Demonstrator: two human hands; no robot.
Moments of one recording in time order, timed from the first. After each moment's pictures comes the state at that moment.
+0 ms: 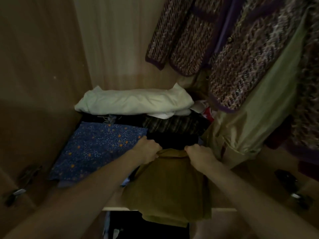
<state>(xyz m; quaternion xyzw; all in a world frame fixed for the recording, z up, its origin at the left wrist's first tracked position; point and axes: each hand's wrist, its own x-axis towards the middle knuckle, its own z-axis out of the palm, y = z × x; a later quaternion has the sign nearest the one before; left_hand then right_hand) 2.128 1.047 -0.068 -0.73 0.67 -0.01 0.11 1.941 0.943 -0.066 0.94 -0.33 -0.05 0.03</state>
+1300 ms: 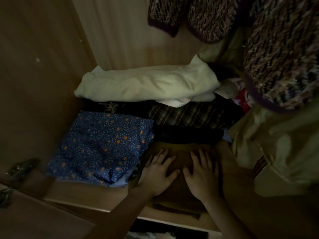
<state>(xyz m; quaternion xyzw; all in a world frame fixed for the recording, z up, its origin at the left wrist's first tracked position) 2.102 1.039 -0.198 -0.85 0.52 0.08 -0.09 1.969 0.926 -0.201 0.89 -0.42 0.05 -0.15</state>
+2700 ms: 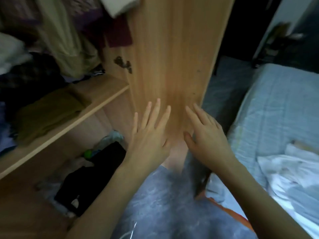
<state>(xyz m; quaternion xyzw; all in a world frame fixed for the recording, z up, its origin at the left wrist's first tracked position) 1.735 1.336 -0.086 -0.47 0.87 0.00 -0.15 1.562 1.378 -0.088 0.67 -0.71 0.21 -0.02</state>
